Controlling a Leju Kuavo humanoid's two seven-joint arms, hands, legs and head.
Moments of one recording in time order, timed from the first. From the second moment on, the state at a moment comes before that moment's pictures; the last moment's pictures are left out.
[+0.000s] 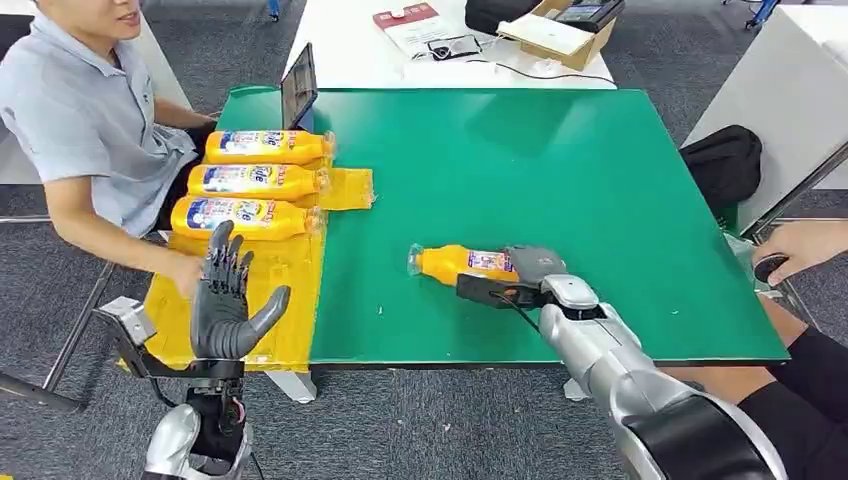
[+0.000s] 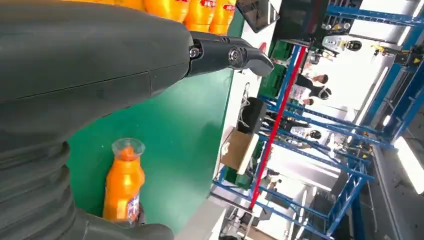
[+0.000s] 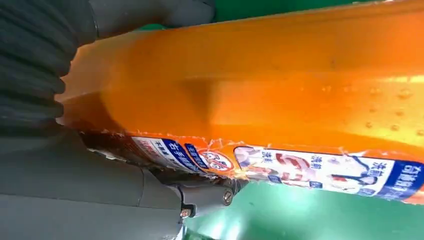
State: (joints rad) left arm -0.02 -0.17 -0.16 -1.60 0.20 0.05 -0.34; right arm -0.76 -0.02 0.33 -0.38 1.05 0.02 -0.08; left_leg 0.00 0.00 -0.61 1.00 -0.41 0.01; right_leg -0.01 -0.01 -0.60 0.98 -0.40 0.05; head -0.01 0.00
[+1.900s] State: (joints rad) left arm -0.02 -0.17 -0.33 -1.45 0.04 -0.05 -0.40; right arm -0.32 0.18 0.48 -0.93 0.56 -0.22 -0.63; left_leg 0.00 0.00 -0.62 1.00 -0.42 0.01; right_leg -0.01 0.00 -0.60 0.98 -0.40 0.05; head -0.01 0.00
